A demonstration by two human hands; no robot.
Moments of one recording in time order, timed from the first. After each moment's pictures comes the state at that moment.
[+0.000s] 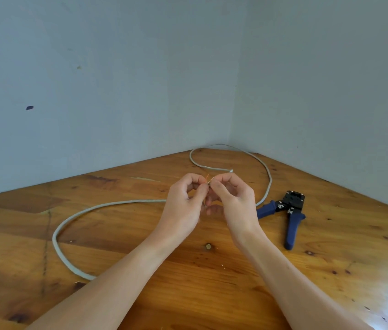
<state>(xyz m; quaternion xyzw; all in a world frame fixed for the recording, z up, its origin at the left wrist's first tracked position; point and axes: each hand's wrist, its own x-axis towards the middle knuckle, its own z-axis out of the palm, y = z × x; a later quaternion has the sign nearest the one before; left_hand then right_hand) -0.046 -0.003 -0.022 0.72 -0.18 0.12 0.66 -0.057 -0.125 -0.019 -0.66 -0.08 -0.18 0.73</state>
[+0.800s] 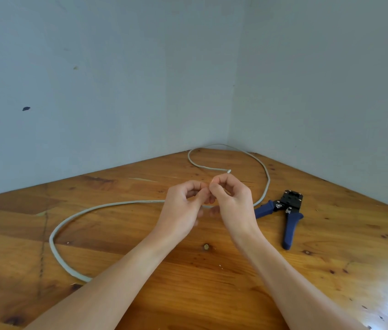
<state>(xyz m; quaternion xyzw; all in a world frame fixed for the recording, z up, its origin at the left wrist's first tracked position) -0.048 -0.004 -0.020 0.73 -0.16 0.06 0.67 -0.055 -0.126 -0.021 -0.71 -0.06 -0.20 0.68</state>
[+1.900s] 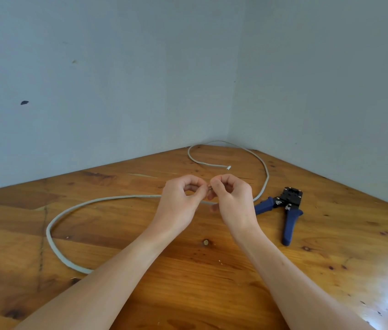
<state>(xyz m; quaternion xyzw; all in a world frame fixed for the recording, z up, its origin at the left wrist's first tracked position) -0.042 0.000 -0.021 0.79 -0.17 0.15 0.58 -0.050 -0.127 -0.025 -0.74 0.00 -0.21 0.64</state>
